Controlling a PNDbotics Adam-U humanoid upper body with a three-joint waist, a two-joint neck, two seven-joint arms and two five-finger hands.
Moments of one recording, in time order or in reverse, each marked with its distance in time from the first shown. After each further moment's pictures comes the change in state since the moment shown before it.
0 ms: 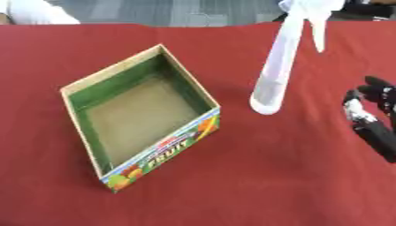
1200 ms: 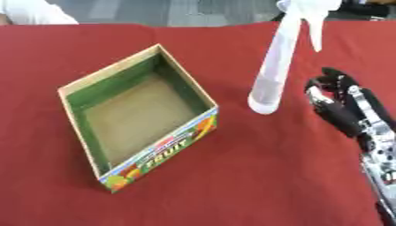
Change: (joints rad) left arm -0.001 -0.009 0.000 0.000 0.003 -0.001 -0.017; right arm -0.170 0.037 0.083 0.156 -0.061 0.022 0.017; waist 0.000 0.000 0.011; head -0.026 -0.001
